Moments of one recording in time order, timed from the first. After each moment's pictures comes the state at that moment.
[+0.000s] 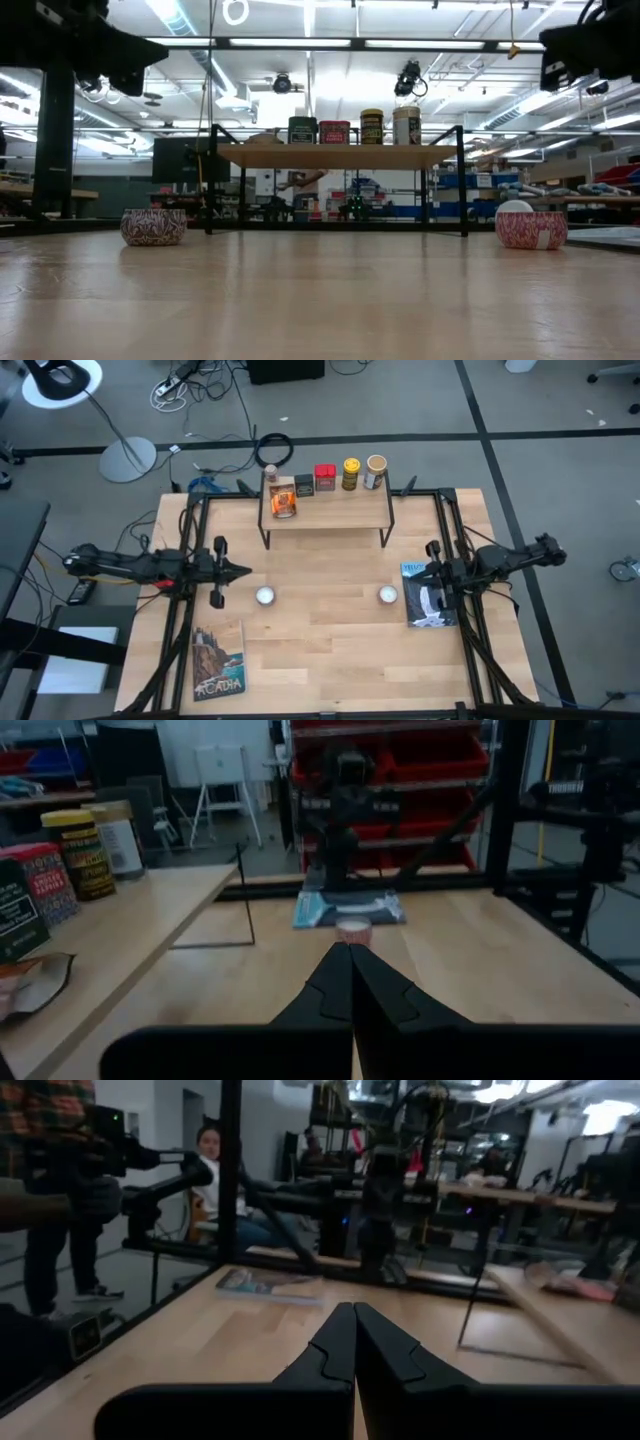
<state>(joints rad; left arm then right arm) -0.17 0.23 0.18 0.05 -0.21 0.05 0.29 0.01 0.11 -0.01 0.16 -0.13</state>
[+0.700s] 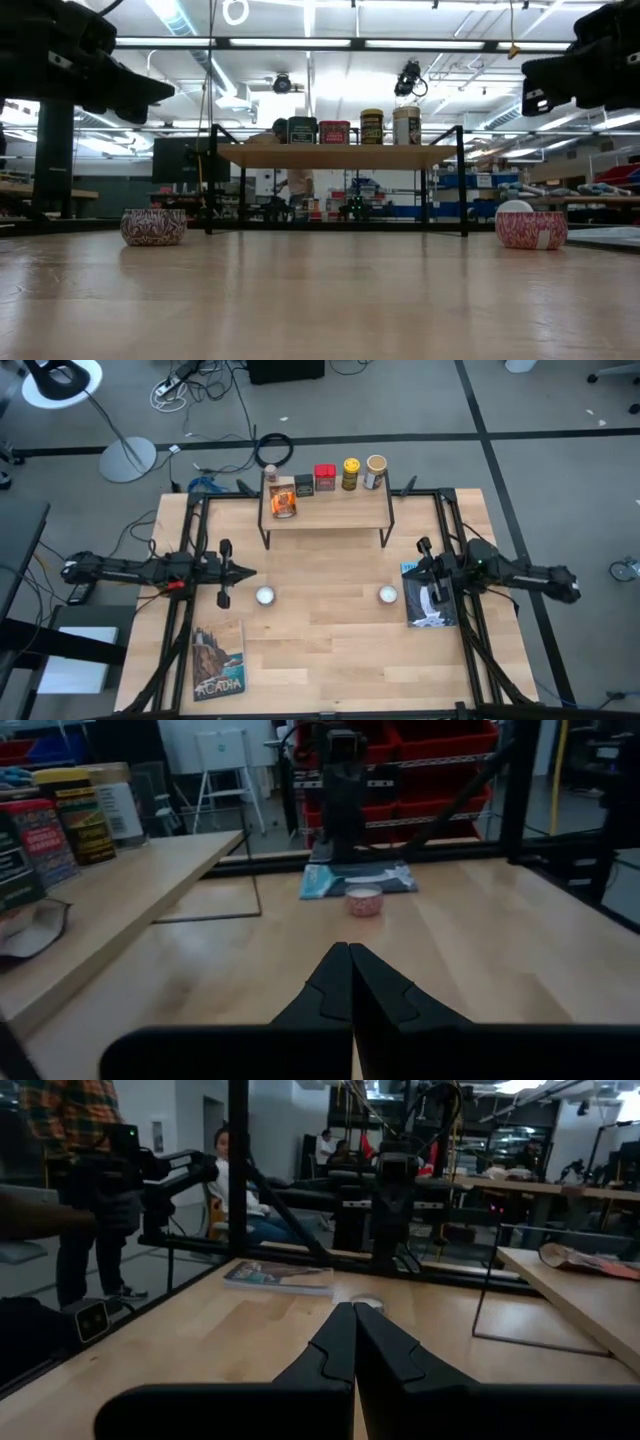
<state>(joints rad) -0.06 0.23 0.04 0.16 -0.11 0.07 -0.19 0.01 0.01 0.09 -0.37 -0.06</state>
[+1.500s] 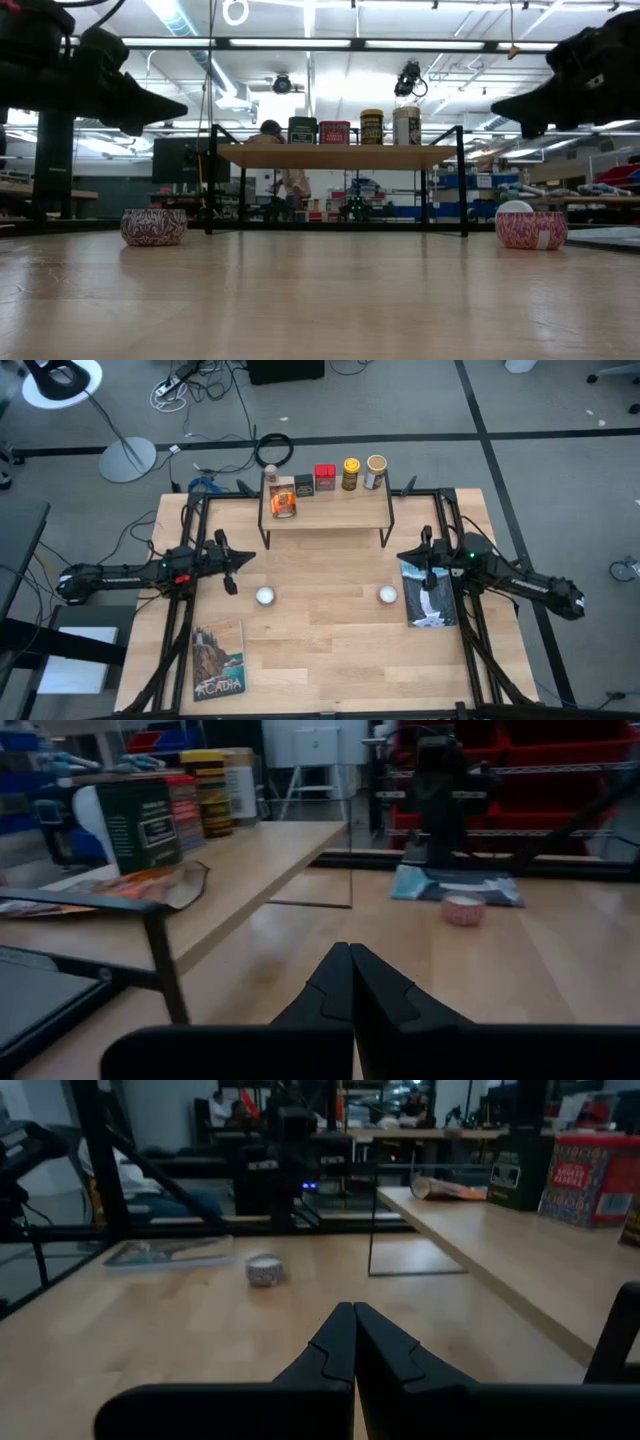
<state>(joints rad) 0.11 0.24 0.01 0.21 -0.18 0.02 -0.40 0.07 0.01 0.05 -0.30 -0.02</state>
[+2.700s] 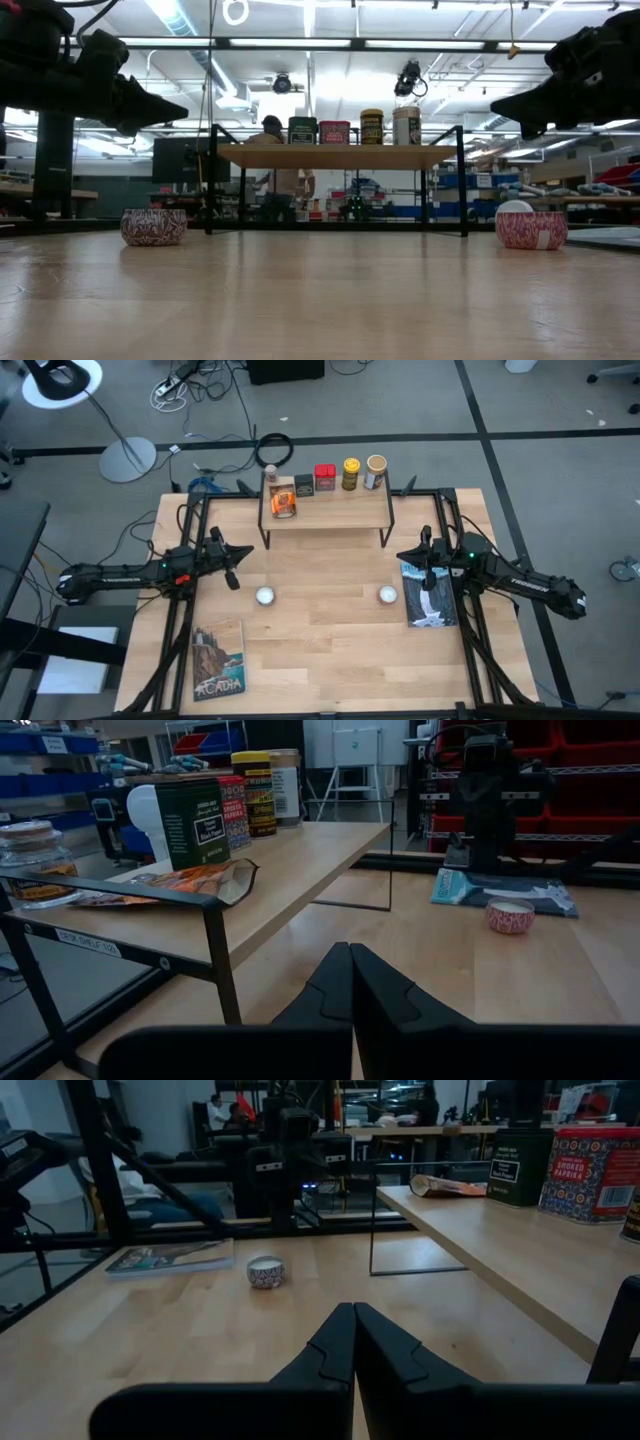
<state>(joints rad) 0.11 0.23 0.01 0.22 -0.30 0.02 -0.40 0.09 0.01 0.07 -0.30 0.01</state>
